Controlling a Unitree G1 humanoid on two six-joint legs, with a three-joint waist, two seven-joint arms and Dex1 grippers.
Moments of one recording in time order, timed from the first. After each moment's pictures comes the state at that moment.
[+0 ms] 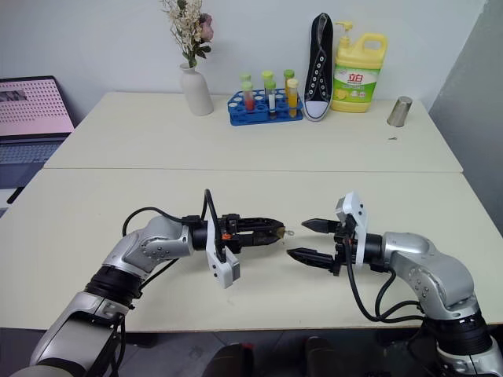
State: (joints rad) left arm -0.60 0.59 -0.30 0.34 0.48 -1.12 -0.54; right arm -0.30 -0.61 0.03 -0.37 0.69 0.79 0.89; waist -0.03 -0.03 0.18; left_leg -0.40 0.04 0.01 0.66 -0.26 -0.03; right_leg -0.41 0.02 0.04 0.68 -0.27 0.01
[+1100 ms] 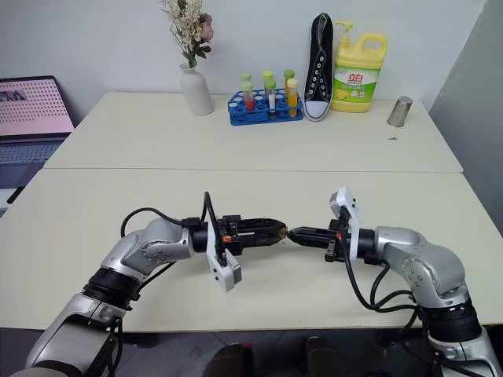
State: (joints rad) left arm -0.58 0.60 -0.32 0.27 0.50 -1.08 -0.49; right arm -0.37 -0.57 0.04 -0.32 0.73 0.86 0.90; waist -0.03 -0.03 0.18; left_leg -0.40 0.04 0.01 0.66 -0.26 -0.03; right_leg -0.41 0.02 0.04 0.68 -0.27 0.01
